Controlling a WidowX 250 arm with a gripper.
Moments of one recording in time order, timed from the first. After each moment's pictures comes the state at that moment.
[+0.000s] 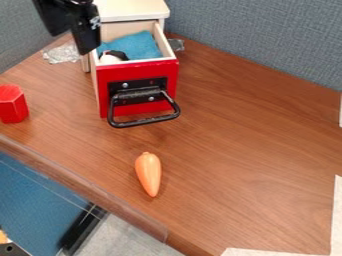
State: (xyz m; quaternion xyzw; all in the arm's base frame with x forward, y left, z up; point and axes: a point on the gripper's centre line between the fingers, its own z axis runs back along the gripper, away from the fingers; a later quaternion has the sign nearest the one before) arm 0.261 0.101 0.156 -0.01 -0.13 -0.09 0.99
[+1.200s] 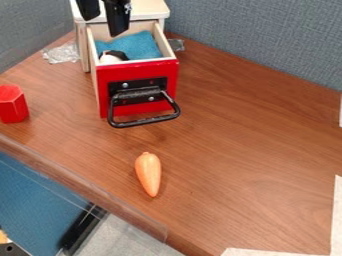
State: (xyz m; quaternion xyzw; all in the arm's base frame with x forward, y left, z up) arm 0.333 0.118 0.137 0.00 -0.12 -0.09 0.99
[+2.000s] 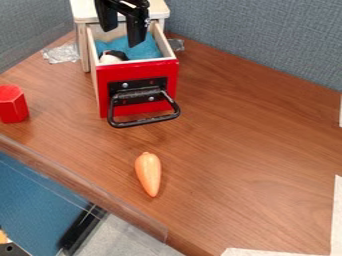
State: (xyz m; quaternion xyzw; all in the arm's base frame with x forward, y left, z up) arm 0.368 0.114 0.109 0.01 -0.09 -0.09 0.99
